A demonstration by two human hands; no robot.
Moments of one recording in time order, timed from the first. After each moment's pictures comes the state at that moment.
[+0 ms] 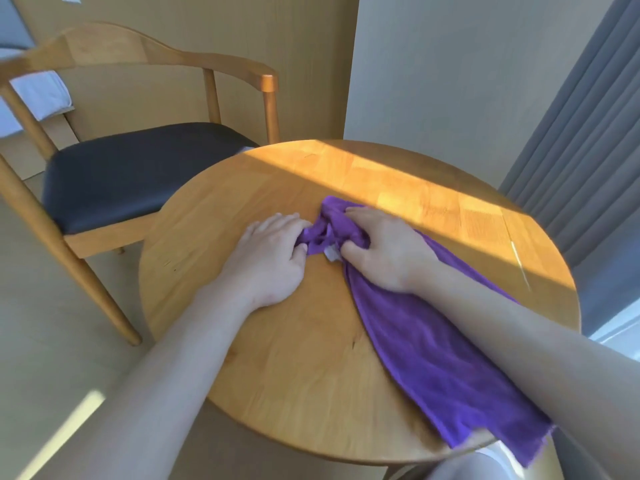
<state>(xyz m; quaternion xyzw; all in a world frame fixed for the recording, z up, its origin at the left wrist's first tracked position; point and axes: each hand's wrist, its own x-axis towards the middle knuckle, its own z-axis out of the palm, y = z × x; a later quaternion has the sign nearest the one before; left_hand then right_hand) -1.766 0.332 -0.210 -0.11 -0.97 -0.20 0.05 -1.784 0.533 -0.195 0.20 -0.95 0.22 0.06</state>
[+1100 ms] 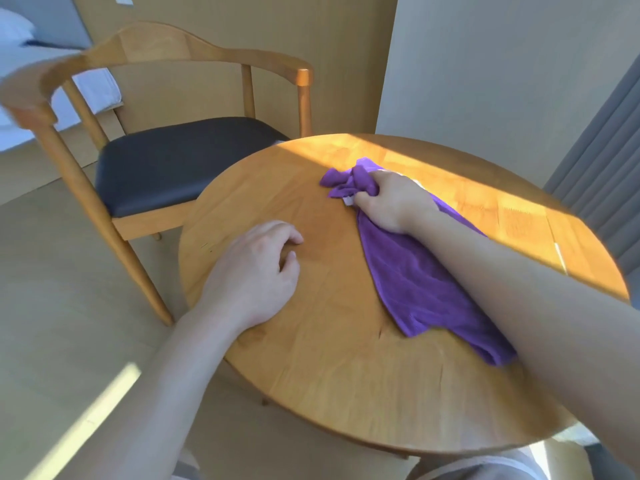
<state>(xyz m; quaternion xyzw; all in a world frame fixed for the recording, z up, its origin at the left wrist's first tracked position) -1.715 0.294 -0.219 -0.06 -0.96 -0.24 0.15 -1.867 0.511 -0.198 0.14 -0.97 0.21 0.04</state>
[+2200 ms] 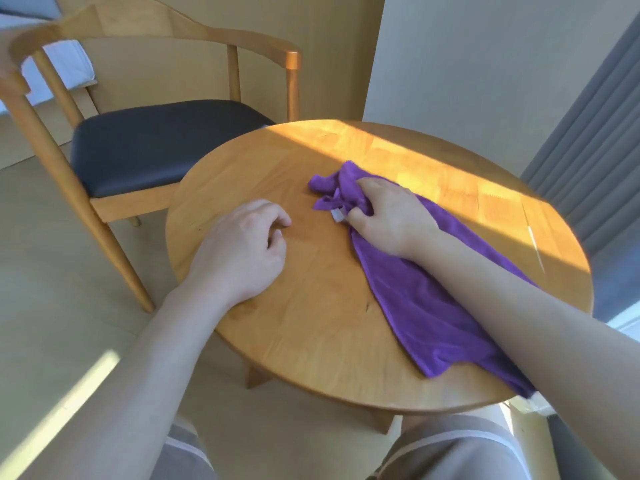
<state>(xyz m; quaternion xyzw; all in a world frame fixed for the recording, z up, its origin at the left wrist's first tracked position) -1.710 0.292 -0.215 -0.06 -0.95 -0.25 0.17 -1.793 0.516 -0.197 0.20 -0.96 0.18 0.07</state>
